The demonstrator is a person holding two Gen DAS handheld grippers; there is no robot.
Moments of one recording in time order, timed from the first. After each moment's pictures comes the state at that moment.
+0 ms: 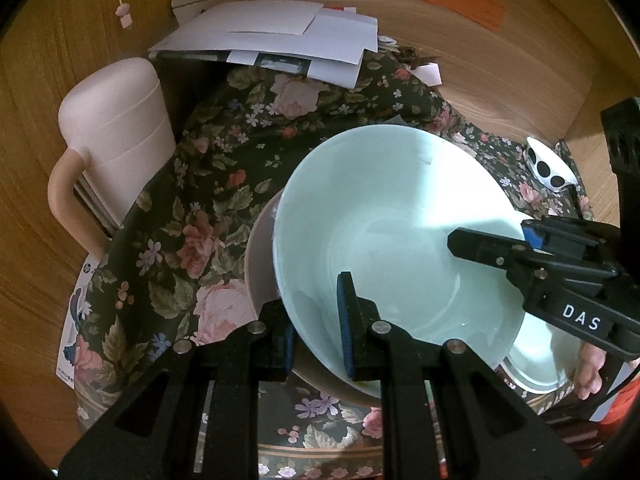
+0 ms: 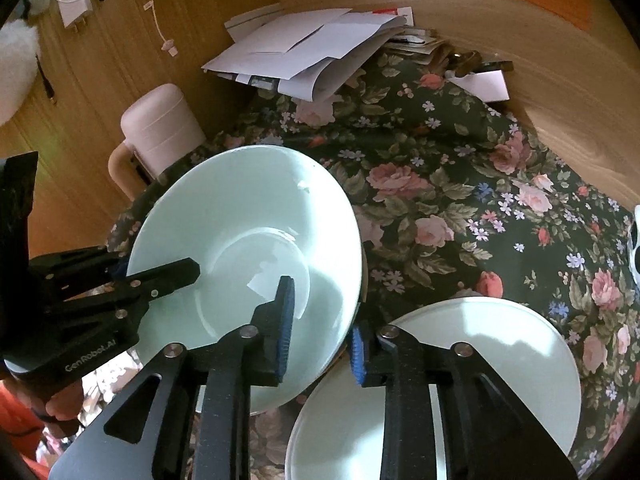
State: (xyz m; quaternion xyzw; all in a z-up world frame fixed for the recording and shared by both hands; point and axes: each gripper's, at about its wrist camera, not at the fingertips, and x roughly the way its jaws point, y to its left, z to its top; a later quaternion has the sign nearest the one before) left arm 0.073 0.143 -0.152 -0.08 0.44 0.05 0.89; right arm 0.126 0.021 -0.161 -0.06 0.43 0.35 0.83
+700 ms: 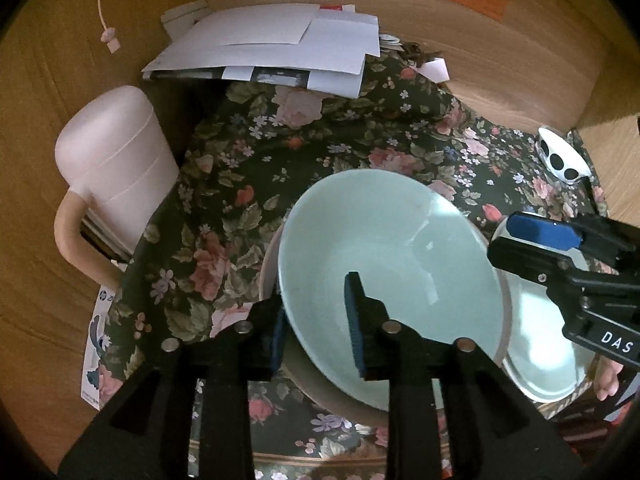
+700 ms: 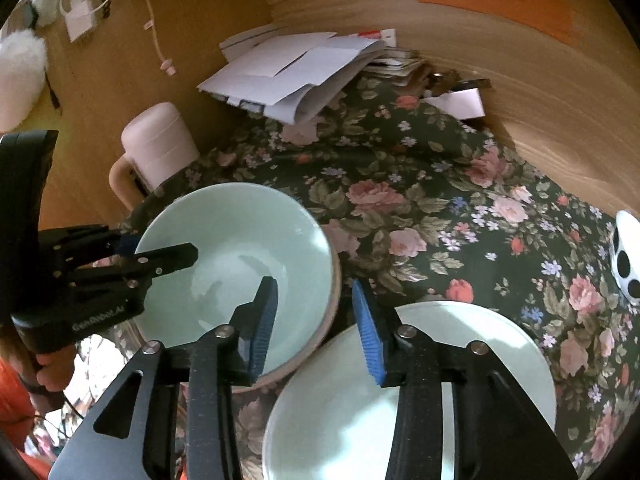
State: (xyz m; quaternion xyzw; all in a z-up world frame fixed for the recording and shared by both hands) left arm 0.092 0.142 -0.144 -0.04 0.46 0.07 0.89; right arm 0.123 -0.001 -0.146 -0.06 0.40 0.34 0.85
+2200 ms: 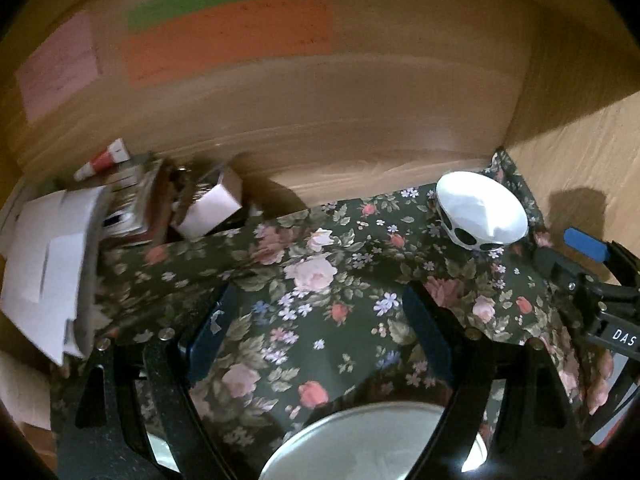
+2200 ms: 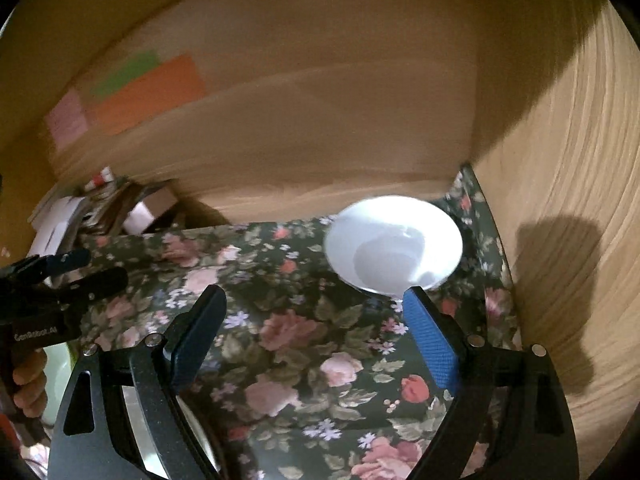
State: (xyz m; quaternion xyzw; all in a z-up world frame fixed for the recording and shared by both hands) left arm 0.261 -0.051 -0.090 0.04 0.41 -0.06 0.91; right arm 0.215 -0.246 -0.119 0.07 0.35 0.08 0.93
